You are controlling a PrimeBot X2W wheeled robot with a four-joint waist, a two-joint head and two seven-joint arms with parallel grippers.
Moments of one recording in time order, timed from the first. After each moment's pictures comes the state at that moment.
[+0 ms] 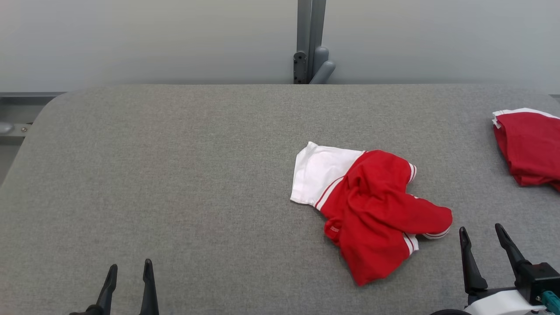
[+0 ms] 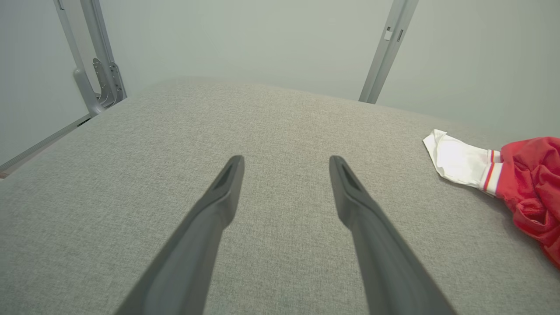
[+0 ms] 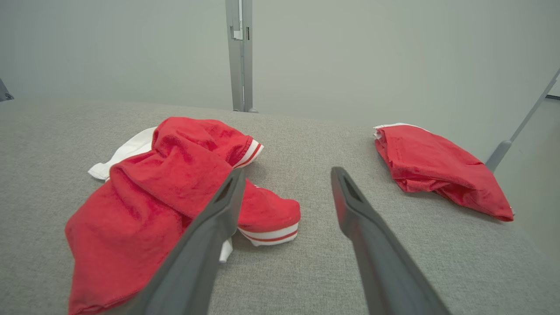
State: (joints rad) left arm 0.19 0.05 0.03 0.13 -0.24 -0.11 -0.26; right arm 0.15 -0.10 -0.12 0.09 0.04 0.13 -0.26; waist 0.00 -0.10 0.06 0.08
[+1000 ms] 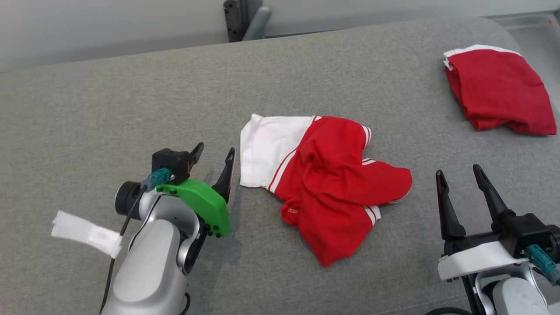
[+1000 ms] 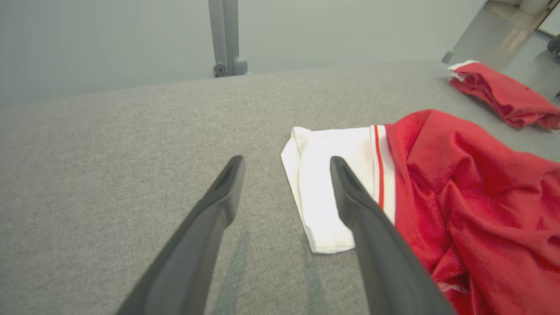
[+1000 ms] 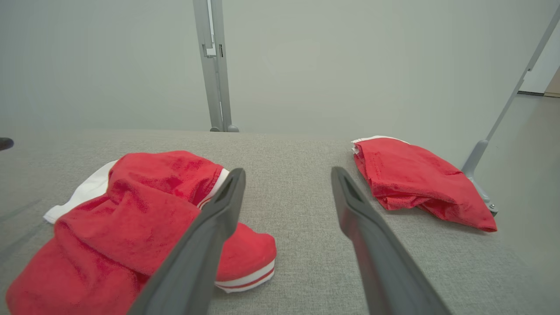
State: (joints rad) left arm -0.45 0.05 -0.28 0.50 -0.29 -0.13 -0.01; right arm -0.03 -0.09 -0.04 0.05 0.05 0.13 -0.26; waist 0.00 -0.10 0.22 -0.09
